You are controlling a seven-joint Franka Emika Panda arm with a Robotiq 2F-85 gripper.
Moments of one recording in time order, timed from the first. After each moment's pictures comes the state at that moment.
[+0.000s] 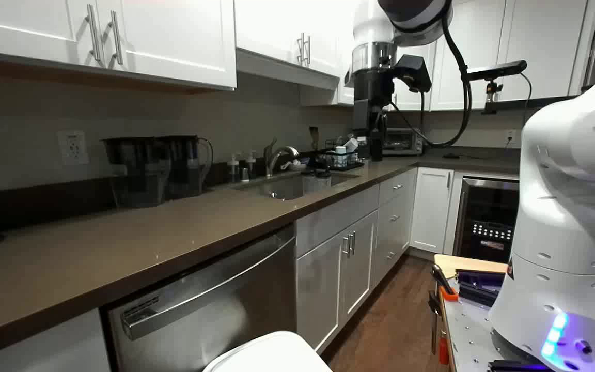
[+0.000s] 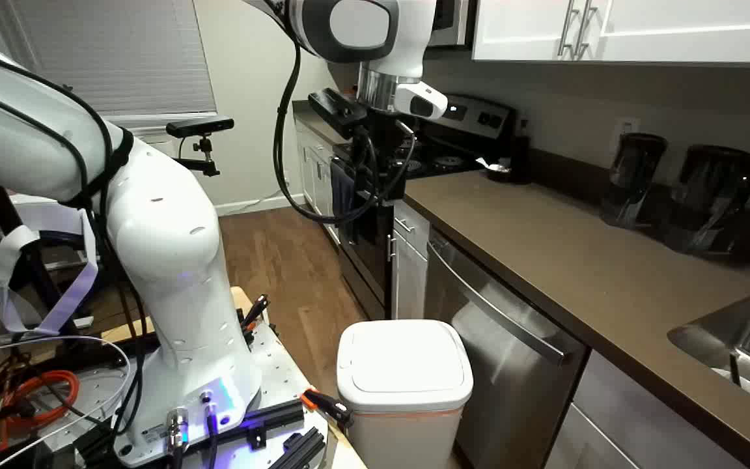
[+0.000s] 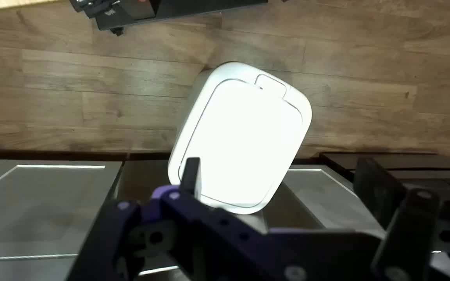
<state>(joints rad) -0.07 -0.73 -0.17 -2.69 0.06 1.88 -0.03</state>
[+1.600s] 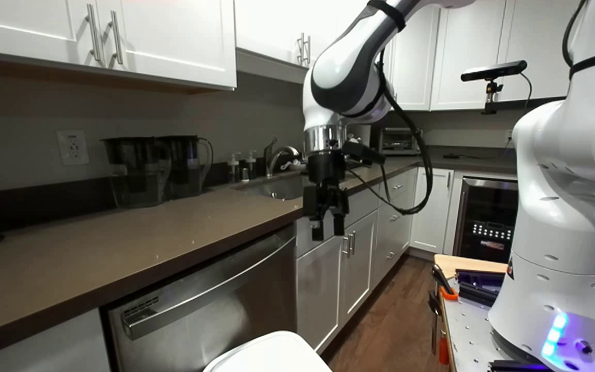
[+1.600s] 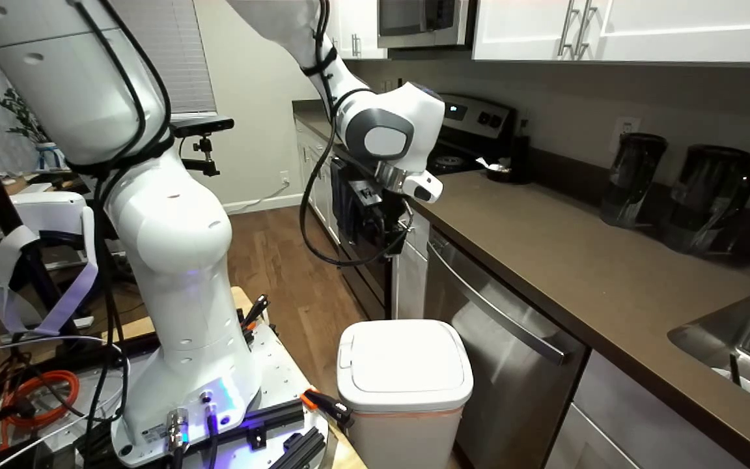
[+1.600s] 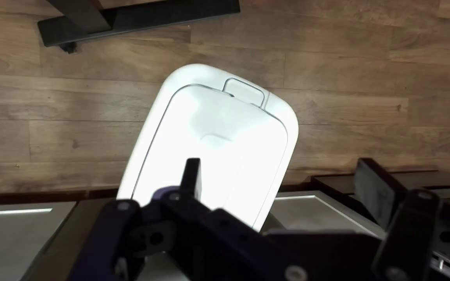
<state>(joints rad) 0.08 -0.19 -0.11 -2.68 0.32 2.31 -0.06</state>
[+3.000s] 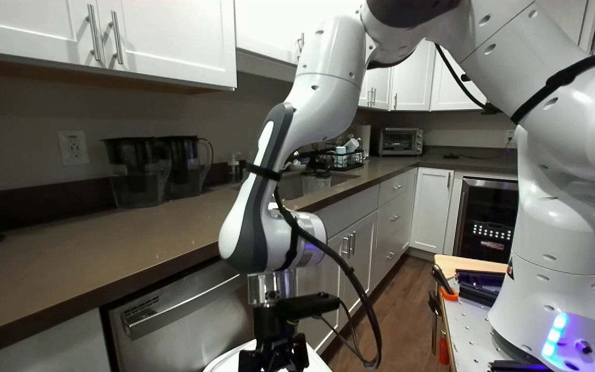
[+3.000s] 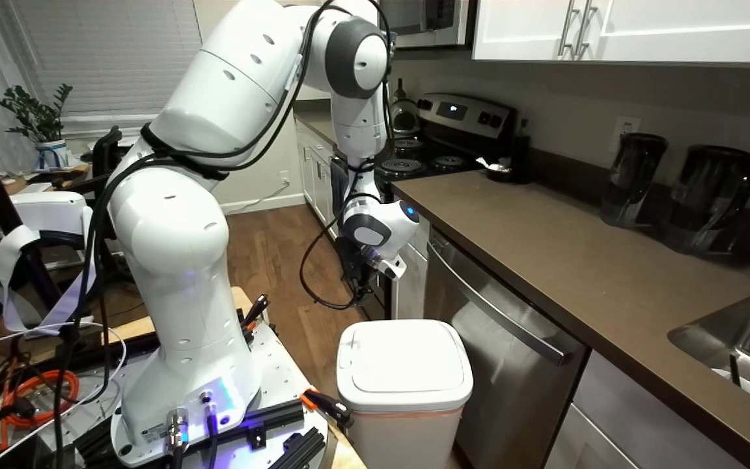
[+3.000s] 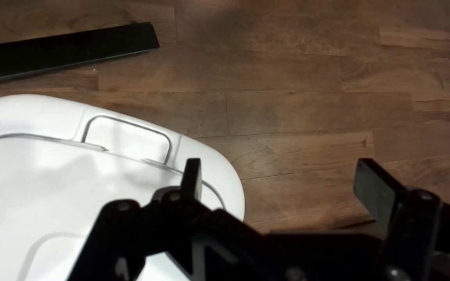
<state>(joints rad) 0.04 0.72 0.26 -2.25 0.79 2.63 -0.24</state>
